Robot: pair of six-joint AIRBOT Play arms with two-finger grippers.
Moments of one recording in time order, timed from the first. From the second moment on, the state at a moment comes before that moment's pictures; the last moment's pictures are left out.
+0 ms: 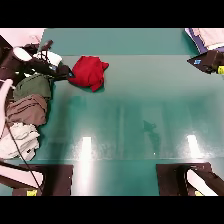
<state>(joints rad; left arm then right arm) 0.03 -1.67 1.54 0.95 -1.07 -1.30 -0.22 -0.96 1.28 -0.80 1.19 1.35</state>
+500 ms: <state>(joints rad) -0.08 -1.83 1.54 0.81 -0.77 -1.18 -0.22 -0.96 1.28 -0.80 1.19 1.35</state>
